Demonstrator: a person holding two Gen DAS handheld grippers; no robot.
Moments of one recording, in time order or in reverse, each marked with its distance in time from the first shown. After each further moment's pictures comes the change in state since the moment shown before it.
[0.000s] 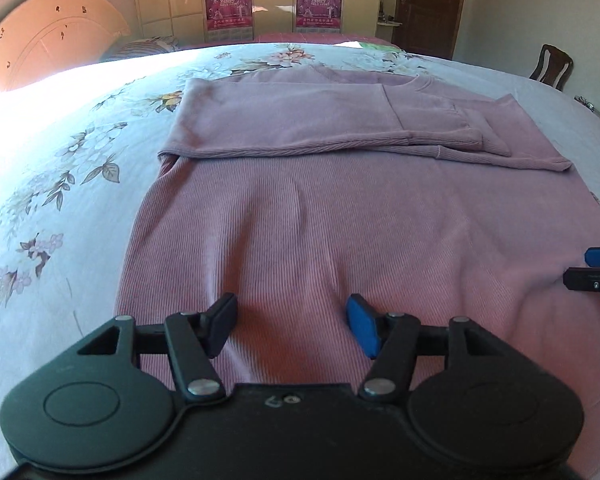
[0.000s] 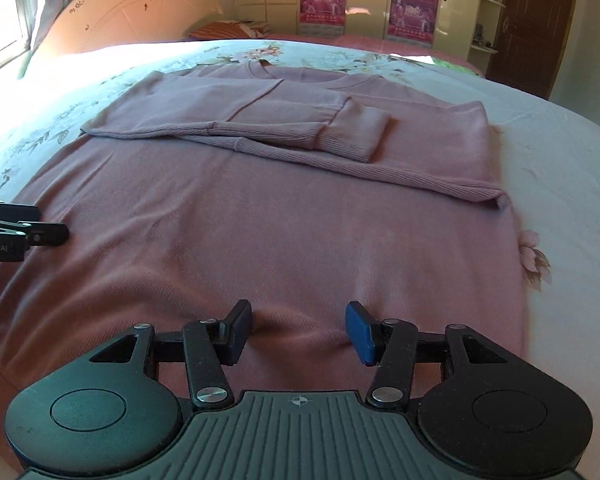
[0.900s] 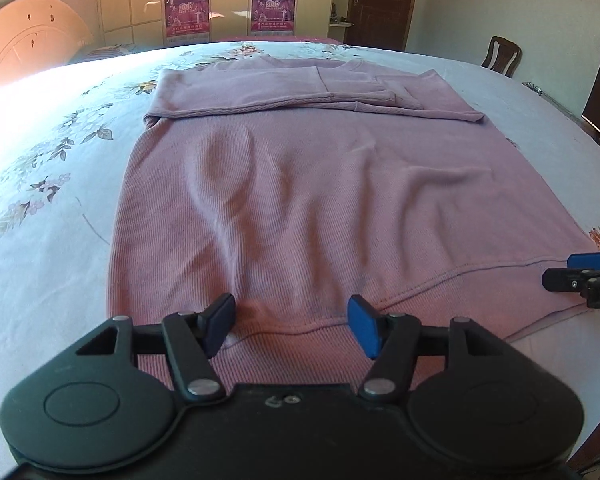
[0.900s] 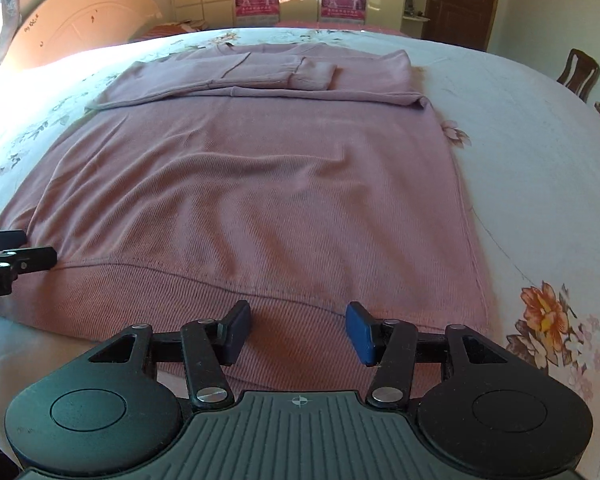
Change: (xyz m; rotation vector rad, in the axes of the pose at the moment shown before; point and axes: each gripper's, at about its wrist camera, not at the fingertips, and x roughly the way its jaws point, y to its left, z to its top) left arm -0.076 -0.005 -0.079 0.054 -0.024 -0.121; right arm -0.088 0.050 -0.091 0.155 0.013 -0.104
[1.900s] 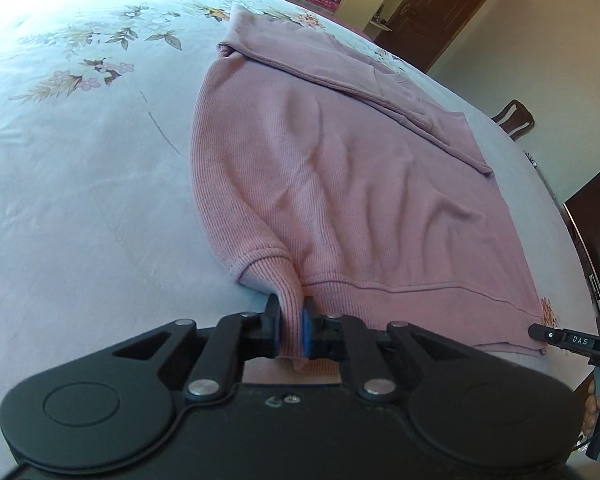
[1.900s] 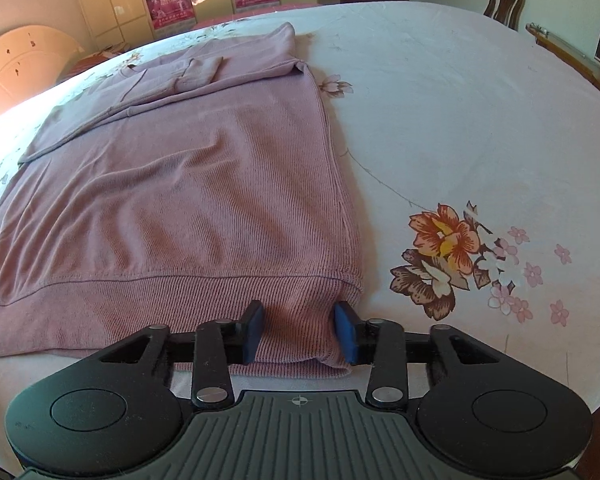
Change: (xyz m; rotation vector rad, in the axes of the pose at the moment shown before) left arm -0.009 0.081 -0.015 -0.334 0.096 -0.198; right arm -0.022 -0.077 -0.013 0.253 0.053 -0.054
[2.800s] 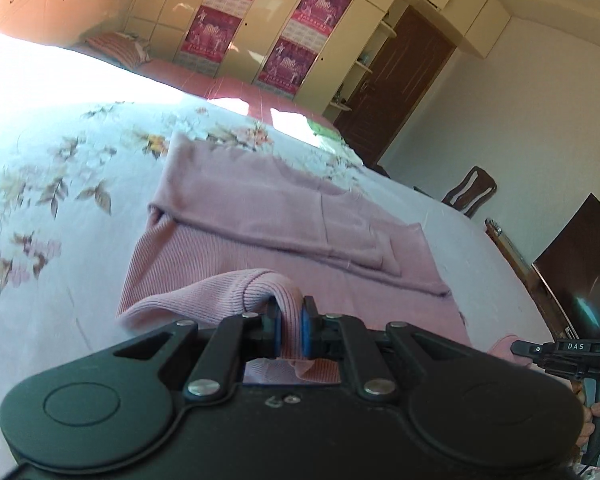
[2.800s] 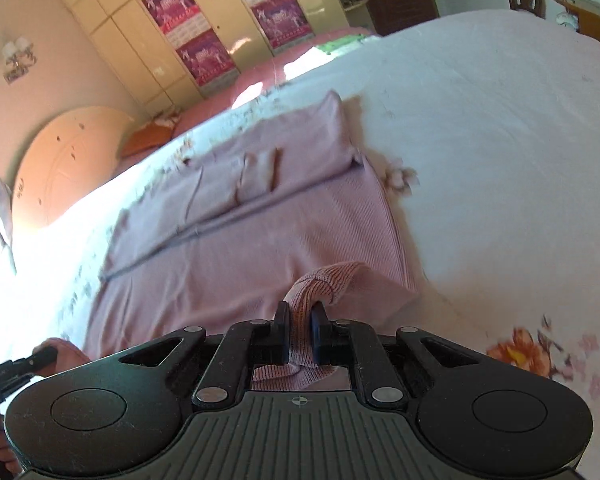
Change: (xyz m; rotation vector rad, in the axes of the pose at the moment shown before) left arm -0.004 -0.039 0.118 0.047 -0.281 -0.088; right arm -0.006 -0.010 0.126 0.194 -0.133 0.313
